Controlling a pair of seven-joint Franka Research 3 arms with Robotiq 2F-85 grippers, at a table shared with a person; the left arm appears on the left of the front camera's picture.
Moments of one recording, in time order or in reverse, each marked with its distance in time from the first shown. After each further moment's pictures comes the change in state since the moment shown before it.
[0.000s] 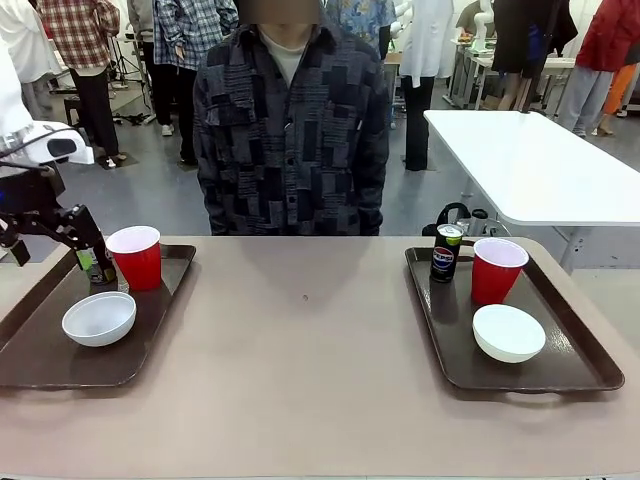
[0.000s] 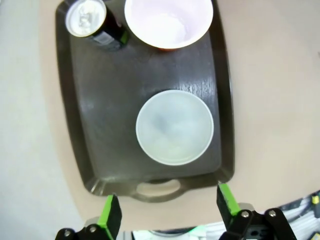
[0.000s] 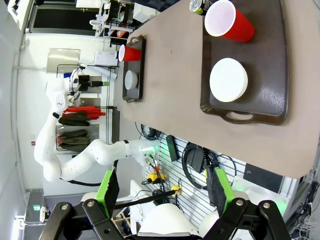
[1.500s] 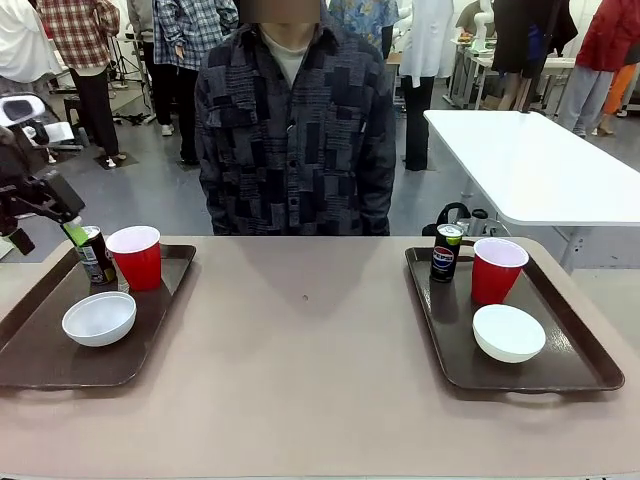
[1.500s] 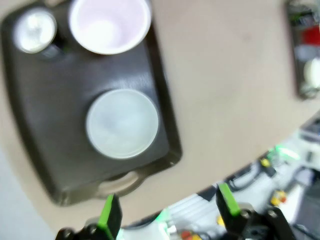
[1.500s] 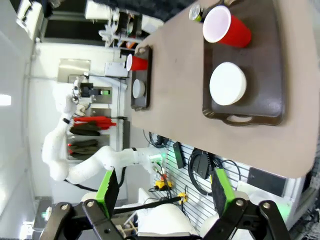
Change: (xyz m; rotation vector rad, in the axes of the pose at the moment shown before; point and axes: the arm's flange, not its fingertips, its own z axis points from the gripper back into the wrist) left arm 0.014 0.054 0.021 -0.421 0.061 -0.115; right arm -0.023 -0.034 0.026 0.073 -0.076 -0.029
